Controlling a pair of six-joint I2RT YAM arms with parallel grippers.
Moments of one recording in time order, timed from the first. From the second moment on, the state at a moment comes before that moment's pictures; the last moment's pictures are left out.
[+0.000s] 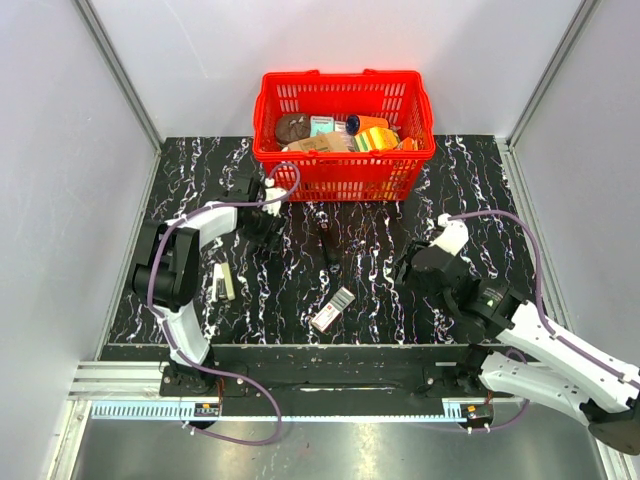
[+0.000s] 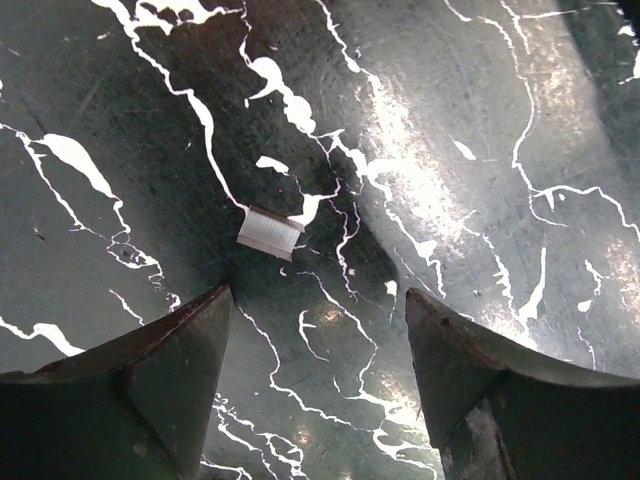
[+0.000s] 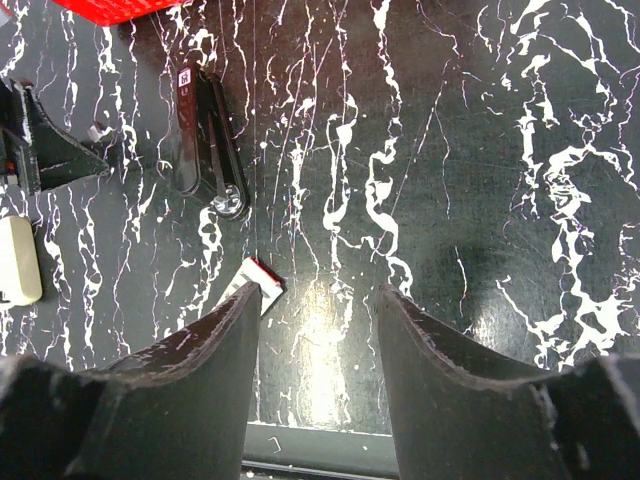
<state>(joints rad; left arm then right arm) -0.25 1.82 1.15 -0.44 0.26 0.25 0.90 0.81 0.82 -0.68 0.57 0.84</state>
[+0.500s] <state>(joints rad) -0.30 1.86 1.17 -0.38 0.16 0.23 0.90 0.81 0.78 -0.61 0.54 0.82</state>
